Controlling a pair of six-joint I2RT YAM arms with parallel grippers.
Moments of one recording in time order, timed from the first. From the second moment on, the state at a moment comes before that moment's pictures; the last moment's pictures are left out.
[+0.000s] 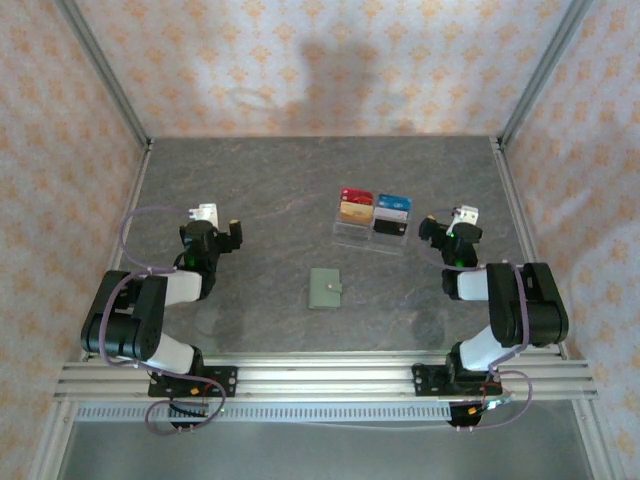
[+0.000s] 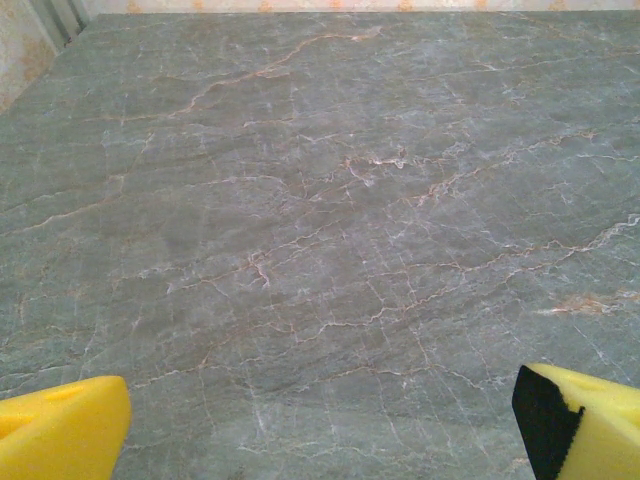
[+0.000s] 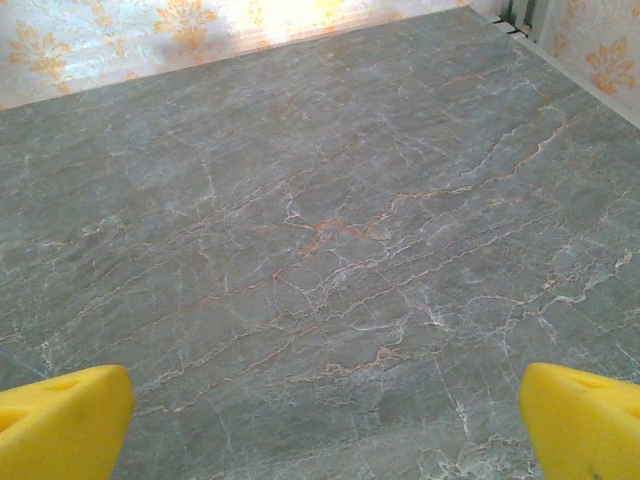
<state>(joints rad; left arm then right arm) -0.05 1.48 0.41 0.62 -0.22 -0.07 -0.01 1.54 0.37 0.79 0.11 0.18</state>
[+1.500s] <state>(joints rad) -0.41 1.11 0.83 -0.57 0.07 -0.61 0.29 0.91 0.82 -0.72 0.24 0.83</state>
